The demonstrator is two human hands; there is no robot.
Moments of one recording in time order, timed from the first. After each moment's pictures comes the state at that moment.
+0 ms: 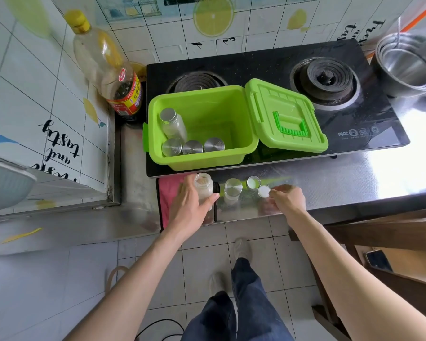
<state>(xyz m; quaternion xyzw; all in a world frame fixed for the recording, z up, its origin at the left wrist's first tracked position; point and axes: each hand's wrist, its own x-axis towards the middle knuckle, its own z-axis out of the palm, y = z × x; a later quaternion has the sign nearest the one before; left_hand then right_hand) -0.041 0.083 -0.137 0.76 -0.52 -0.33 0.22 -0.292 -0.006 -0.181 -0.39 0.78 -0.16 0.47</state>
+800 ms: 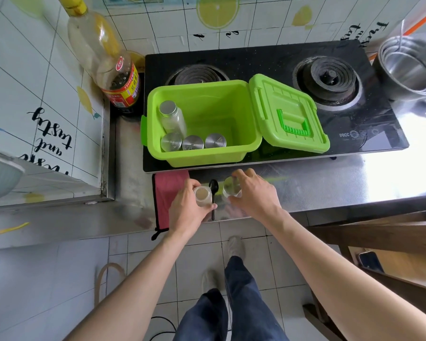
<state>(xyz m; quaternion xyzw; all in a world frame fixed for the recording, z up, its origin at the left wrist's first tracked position) -0.047 0.086 -0.169 0.81 -0.46 -0.31 0.21 -0.221 0.003 -0.142 -0.80 0.55 0.04 0.22</state>
